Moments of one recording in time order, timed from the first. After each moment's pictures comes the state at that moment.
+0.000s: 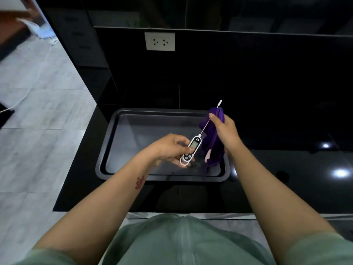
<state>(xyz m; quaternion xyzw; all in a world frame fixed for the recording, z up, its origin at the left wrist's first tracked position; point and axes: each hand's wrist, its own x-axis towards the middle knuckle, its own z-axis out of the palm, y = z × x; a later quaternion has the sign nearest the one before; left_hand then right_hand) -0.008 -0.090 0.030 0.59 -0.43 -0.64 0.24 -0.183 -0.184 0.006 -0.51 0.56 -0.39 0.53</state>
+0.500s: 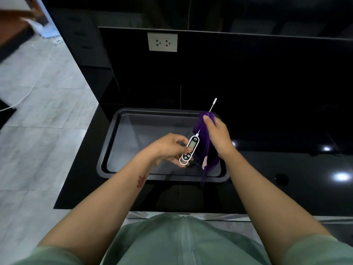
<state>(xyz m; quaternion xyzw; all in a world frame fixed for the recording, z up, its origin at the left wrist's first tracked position) -0.005 -0.090 0.027 0.60 -0.44 -0.62 0.24 -0.165 -0.171 -0.003 -0.54 0.55 -0.36 0.52</state>
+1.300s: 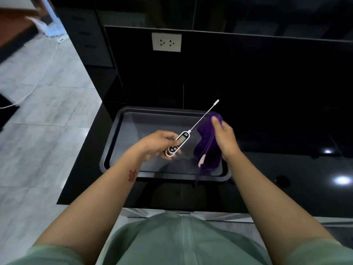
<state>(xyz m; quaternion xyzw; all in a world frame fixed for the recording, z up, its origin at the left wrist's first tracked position) 0.028 -0.086 0.022 0.62 -0.40 -0.62 0.27 -0.175 -0.168 -0.009 -0.48 0.56 -0.39 0.54</state>
